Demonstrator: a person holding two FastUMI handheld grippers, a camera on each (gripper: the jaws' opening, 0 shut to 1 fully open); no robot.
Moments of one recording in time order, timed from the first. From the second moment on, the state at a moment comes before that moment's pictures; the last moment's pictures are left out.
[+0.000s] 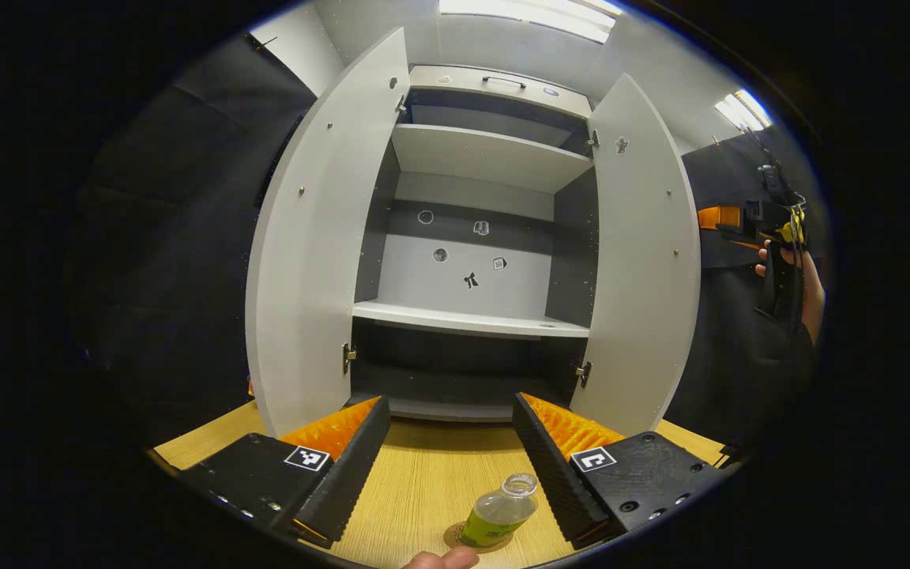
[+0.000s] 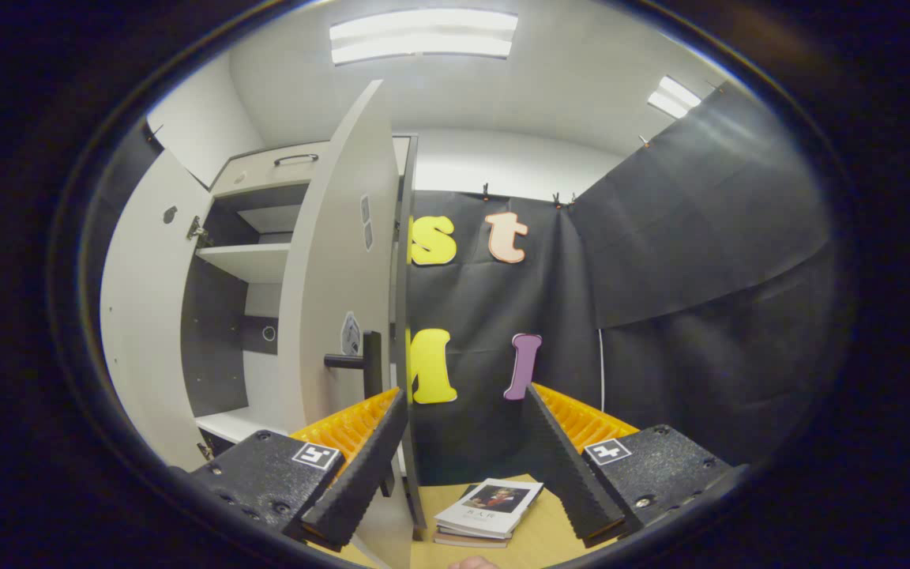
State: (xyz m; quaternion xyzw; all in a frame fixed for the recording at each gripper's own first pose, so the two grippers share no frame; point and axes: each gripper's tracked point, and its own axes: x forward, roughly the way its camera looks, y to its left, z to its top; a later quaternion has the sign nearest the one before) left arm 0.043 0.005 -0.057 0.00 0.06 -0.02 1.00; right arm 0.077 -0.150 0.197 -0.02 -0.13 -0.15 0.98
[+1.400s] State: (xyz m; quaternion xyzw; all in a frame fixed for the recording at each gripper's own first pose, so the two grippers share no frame) left arm 0.031 0.039 -0.044 0.01 0.05 0.02 1.00; right arm 0.091 -0.034 0.143 -0.03 -0.10 -0.01 1.00
